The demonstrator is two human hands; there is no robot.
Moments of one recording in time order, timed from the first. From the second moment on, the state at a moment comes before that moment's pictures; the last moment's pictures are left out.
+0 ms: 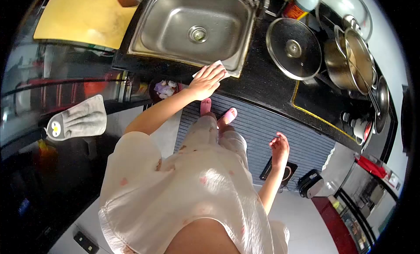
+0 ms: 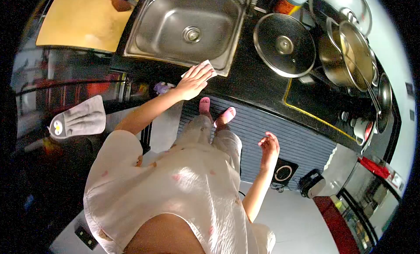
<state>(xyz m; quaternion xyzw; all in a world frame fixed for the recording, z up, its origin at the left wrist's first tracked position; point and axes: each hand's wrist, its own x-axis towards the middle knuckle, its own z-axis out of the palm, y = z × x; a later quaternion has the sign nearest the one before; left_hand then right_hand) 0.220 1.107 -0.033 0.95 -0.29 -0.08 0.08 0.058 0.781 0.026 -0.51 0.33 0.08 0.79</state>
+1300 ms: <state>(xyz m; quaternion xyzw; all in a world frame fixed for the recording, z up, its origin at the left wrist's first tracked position) 0.243 1.455 -0.015 0.99 0.10 0.09 0.04 0.222 1.055 0.053 -0.61 0.28 0.21 0.71</state>
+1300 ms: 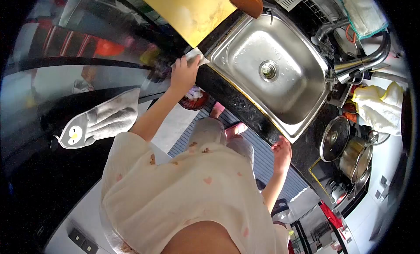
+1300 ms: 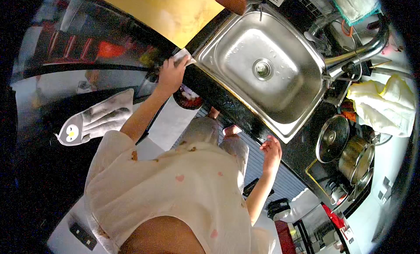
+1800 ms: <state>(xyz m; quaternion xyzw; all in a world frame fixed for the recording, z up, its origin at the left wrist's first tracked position) 0.243 1.360 -0.024 0.99 0.13 0.09 0.01 0.245 0.999 0.054 -0.60 0.24 0.26 0.72</state>
